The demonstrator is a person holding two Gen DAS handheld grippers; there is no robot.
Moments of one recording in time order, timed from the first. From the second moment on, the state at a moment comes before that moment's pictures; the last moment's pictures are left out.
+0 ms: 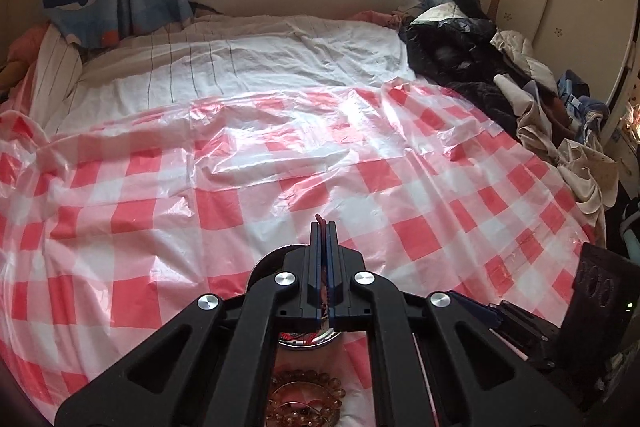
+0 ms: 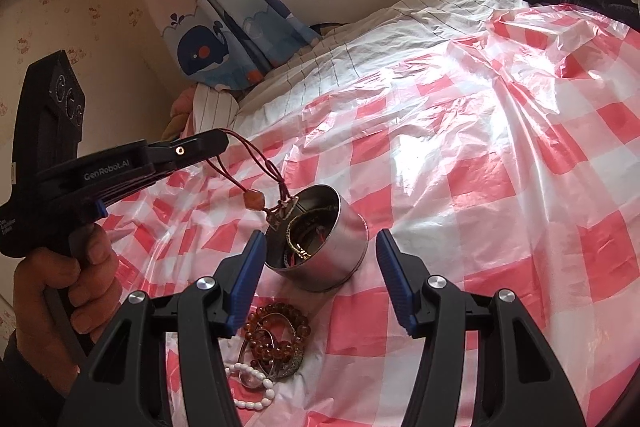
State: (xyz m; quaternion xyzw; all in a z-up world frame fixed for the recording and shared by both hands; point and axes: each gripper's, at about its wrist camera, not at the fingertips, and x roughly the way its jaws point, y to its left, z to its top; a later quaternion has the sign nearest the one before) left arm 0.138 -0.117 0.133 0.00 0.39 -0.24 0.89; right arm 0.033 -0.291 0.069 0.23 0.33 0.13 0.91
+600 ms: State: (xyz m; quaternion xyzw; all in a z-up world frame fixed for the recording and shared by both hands) left arm 0.044 -0.039 0.043 0.03 0.46 -0.20 0.87; right arm 0.027 -0.276 0.070 0.21 0.34 0.14 0.91
